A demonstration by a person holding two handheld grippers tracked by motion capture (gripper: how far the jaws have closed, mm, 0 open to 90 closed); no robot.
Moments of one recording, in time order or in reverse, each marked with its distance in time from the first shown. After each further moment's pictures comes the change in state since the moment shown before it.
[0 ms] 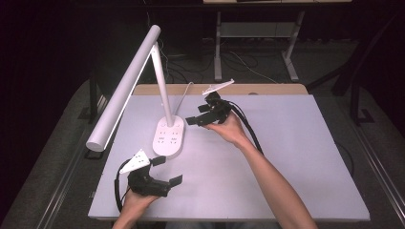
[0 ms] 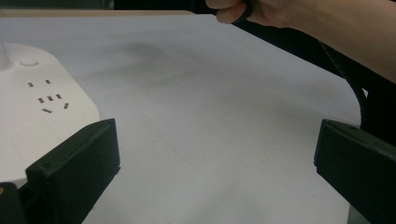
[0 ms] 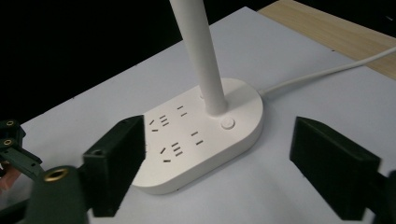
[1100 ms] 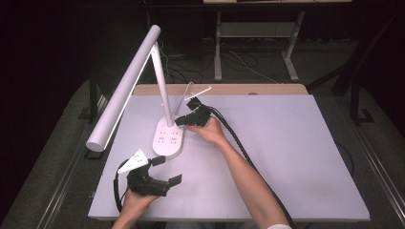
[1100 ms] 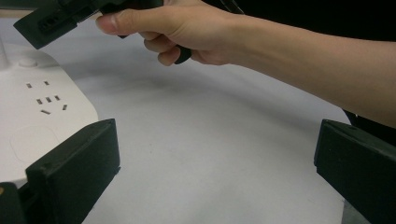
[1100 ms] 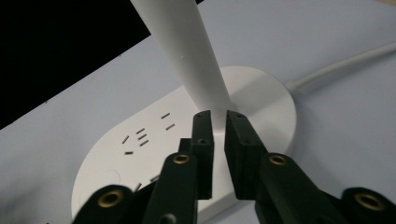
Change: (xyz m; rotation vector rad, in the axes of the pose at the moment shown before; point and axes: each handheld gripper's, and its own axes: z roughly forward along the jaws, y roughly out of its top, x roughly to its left) left arm 0.000 0.000 -0.001 -0.016 -0.012 -0.015; right arm -0.015 -0.005 0.085 0.066 0.052 0.072
